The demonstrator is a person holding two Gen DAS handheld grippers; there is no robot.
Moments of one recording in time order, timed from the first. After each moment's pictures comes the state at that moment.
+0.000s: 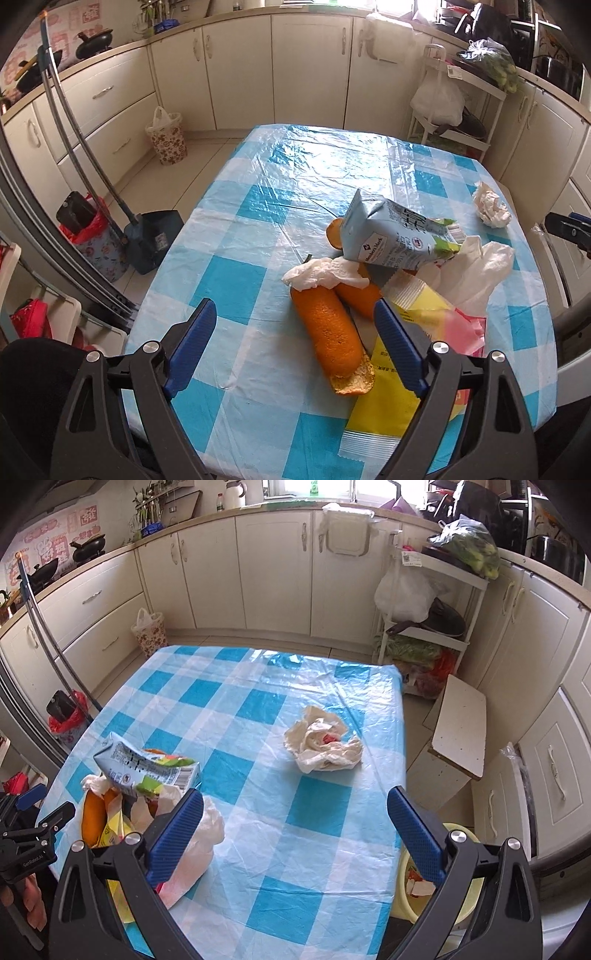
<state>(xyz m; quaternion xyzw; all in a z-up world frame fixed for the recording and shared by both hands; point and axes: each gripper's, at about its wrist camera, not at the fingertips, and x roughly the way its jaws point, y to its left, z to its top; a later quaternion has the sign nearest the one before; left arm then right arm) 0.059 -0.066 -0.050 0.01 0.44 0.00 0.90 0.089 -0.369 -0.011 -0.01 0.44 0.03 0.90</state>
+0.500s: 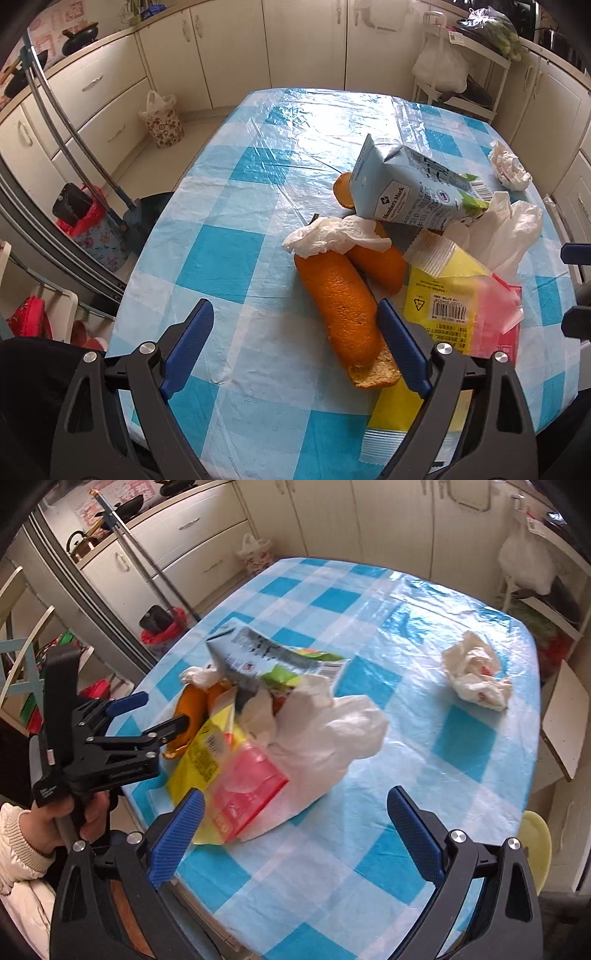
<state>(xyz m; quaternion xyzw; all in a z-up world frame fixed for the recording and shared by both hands) 0.071 -0.071 -0.085 0.03 0.48 0.00 0.88 0.069 -0.313 -0.048 -0.01 0.54 0.25 0.80</state>
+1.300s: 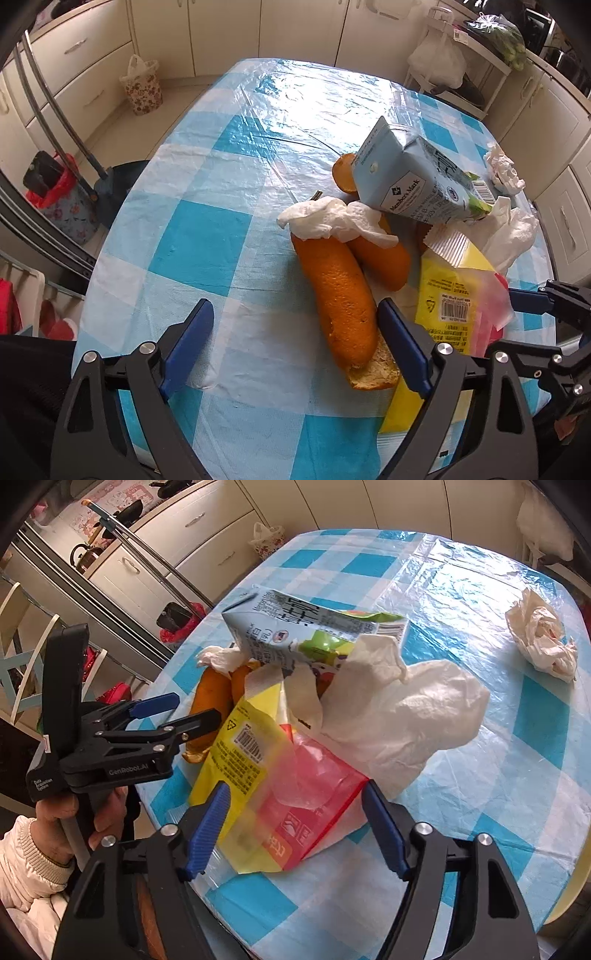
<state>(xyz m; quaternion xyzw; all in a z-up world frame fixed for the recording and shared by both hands) 0.085 -0.051 -0.096 -0.03 0.53 -0.04 0.85 0.075 -0.289 -0.081 0.05 0.56 0.29 0.77</state>
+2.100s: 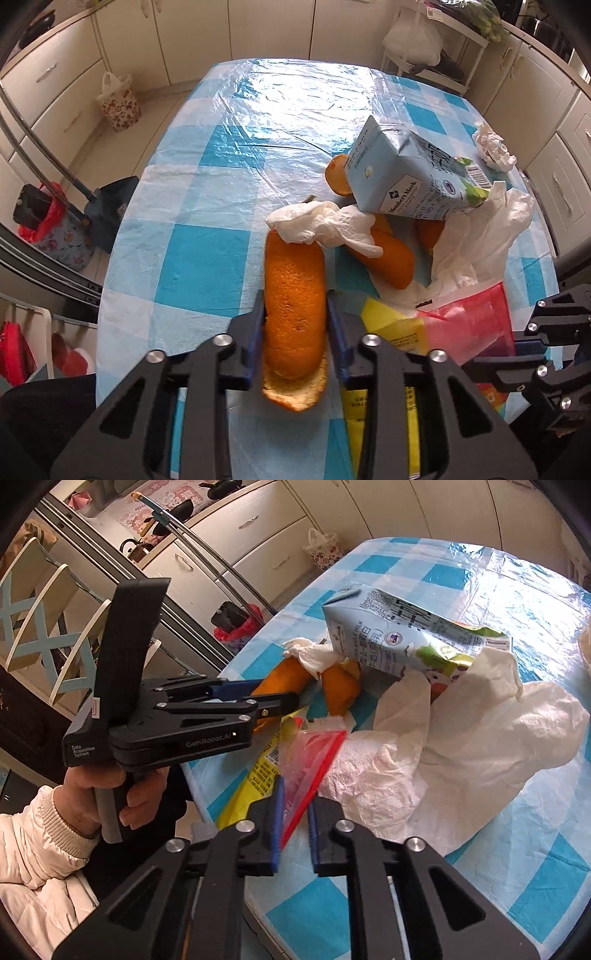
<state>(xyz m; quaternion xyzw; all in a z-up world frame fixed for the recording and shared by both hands) 0.098 -0.047 -0.088 0.02 0.54 -0.08 0.84 0.061 -0.252 -0.077 0.07 0.53 0.38 0.76</state>
